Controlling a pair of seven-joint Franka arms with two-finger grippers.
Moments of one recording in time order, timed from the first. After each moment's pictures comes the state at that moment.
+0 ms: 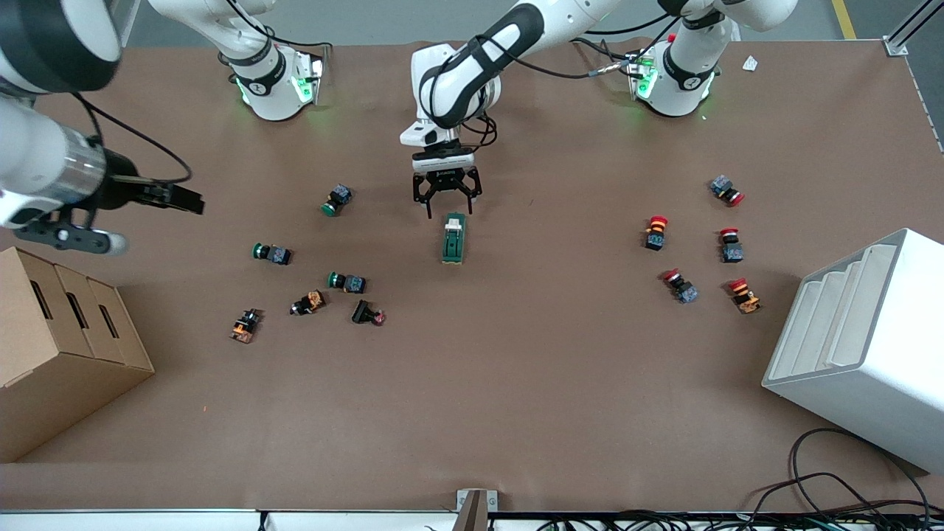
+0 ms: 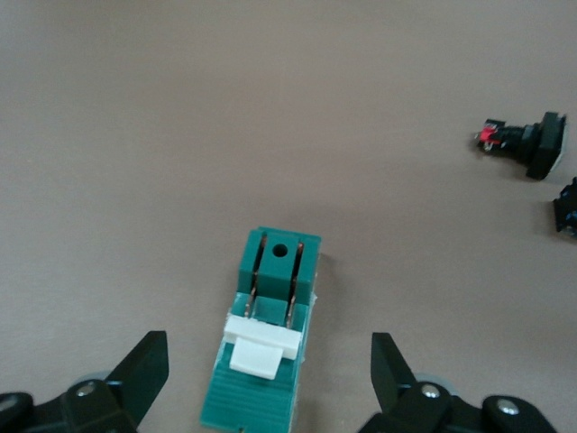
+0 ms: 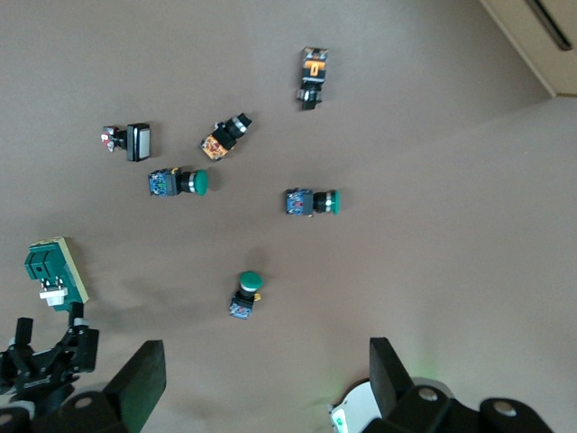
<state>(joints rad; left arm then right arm) -0.83 0.72 -0.42 -1.78 1.42 2.16 -2.28 0.10 0.13 0.03 -1.54 0.07 1.42 0.35</state>
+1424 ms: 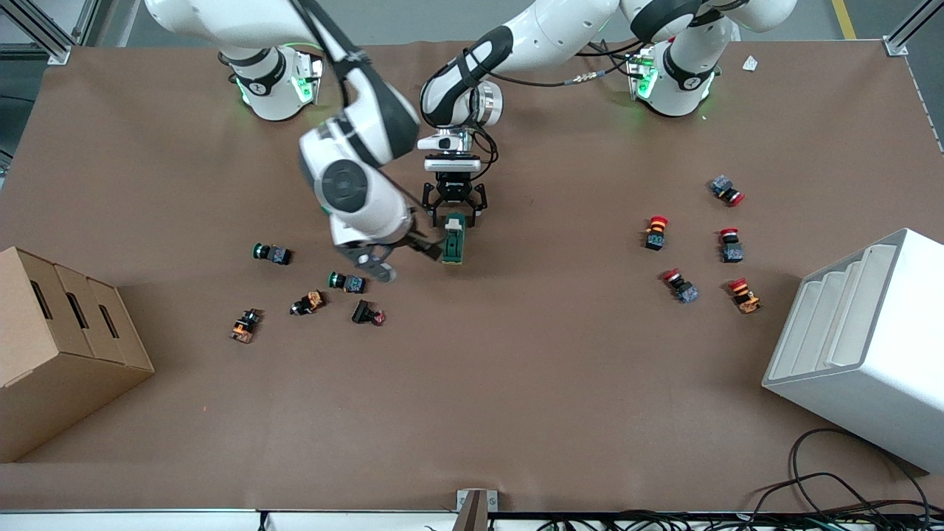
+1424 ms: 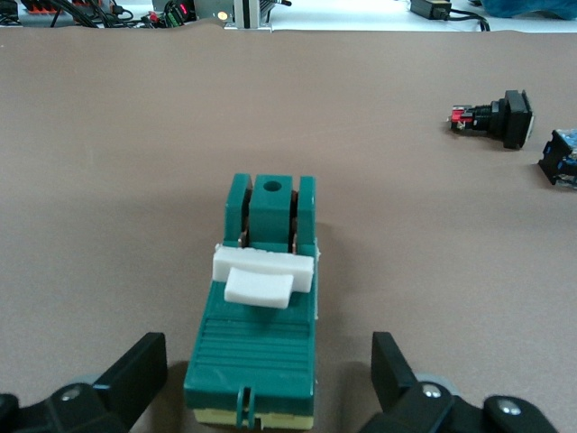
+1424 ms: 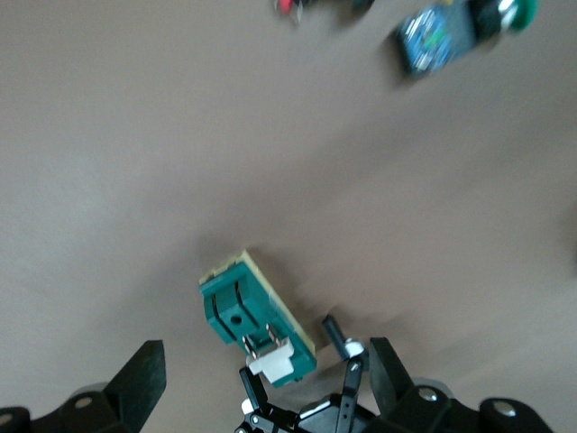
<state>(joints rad) -0.88 0.86 -0.41 -1.81 1.79 2.01 -2.51 0.63 0.45 0.04 -1.76 0.22 2.12 1.14</state>
